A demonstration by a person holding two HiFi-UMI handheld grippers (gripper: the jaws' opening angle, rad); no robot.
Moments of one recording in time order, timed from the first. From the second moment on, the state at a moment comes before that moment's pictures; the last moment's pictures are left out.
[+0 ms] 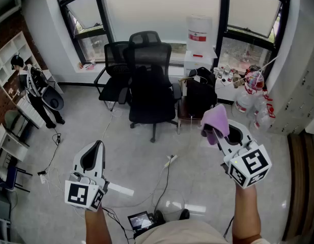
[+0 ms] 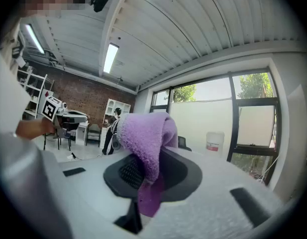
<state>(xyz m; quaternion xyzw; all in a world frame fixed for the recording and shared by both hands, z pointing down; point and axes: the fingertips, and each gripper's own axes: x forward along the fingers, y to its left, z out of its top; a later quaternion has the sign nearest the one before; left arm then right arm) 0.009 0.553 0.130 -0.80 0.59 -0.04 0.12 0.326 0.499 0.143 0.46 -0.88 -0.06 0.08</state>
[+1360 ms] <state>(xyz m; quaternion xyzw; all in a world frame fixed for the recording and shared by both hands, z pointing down) 0.087 0.564 0.128 -0.78 0.61 -0.07 0.13 0.403 0.493 0.161 0.43 -0.90 -0.02 0.03</state>
